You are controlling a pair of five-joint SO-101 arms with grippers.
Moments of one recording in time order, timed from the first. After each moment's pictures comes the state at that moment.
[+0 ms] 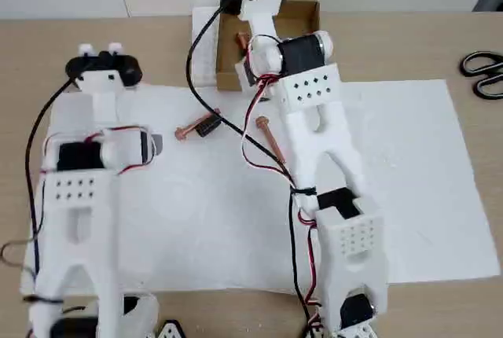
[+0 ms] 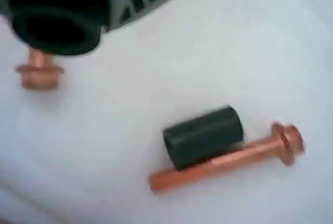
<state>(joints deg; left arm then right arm) -8.1 -23.5 27.7 69.8 3.8 -21.0 32.1 -57.5 96.7 -1.1</state>
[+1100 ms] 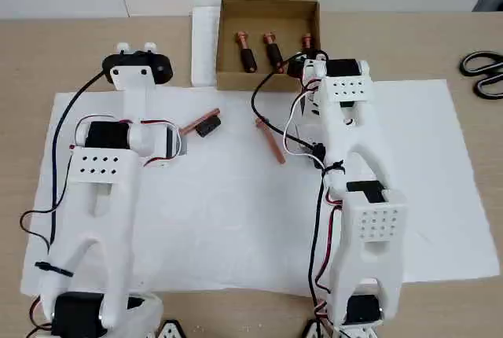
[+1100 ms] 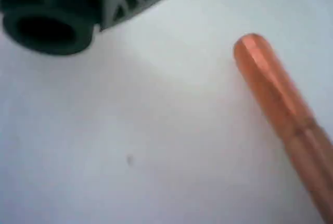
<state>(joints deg) -1.1 -16.2 24.0 72.7 7.3 -7.6 37.5 -30.2 94.4 2.2</state>
